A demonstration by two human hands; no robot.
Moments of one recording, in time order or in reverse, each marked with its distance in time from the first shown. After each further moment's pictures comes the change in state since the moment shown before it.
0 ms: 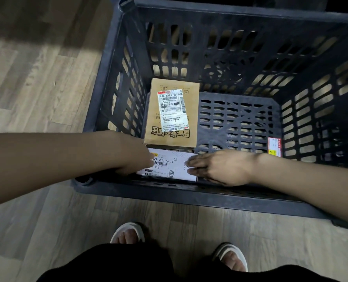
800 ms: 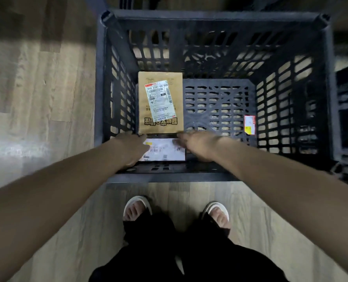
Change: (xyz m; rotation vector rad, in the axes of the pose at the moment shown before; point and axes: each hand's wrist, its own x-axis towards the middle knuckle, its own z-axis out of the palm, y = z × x) left_hand -0.032 0.007 -0.007 -0.317 0.116 -0.137; right_hand -0.006 -0.025 -0.047 0.341 -0.031 0.450
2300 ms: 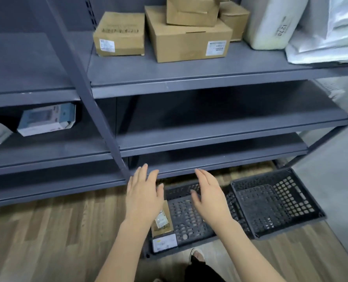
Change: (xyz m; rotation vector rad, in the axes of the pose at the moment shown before) left_hand -0.572 -0.039 -0.299 -0.811 1.085 -0.319; right_hand -0.481 -0.144 -0.396 0.614 1.091 0.578
